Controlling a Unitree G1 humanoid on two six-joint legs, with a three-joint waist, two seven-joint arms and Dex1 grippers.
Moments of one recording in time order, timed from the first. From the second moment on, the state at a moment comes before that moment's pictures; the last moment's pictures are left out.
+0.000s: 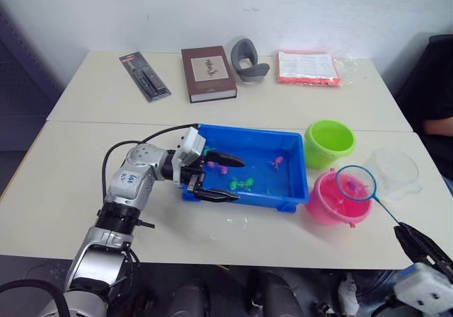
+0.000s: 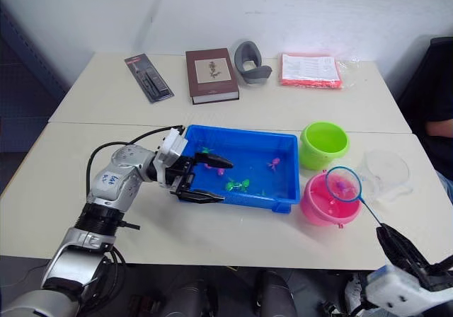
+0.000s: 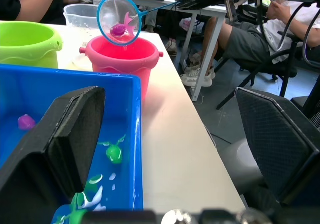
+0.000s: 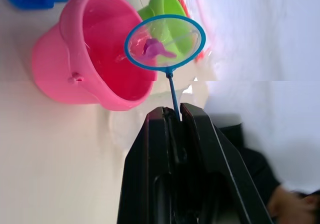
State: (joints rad) left arm -0.66 0.41 -0.14 0.21 -0.44 0.28 -1.40; right arm 0.79 -0.38 -0.75 -0.58 -0.43 -0.61 0.40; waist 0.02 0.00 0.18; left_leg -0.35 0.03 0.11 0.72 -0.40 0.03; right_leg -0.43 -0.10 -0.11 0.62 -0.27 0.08
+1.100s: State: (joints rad) left arm -0.65 0.49 -0.05 0.33 -0.41 0.19 -1.32; right arm 0.27 -1.05 -0.32 -0.83 1.33 0.66 -0.03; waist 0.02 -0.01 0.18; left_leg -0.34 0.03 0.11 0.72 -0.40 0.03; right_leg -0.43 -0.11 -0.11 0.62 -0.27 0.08
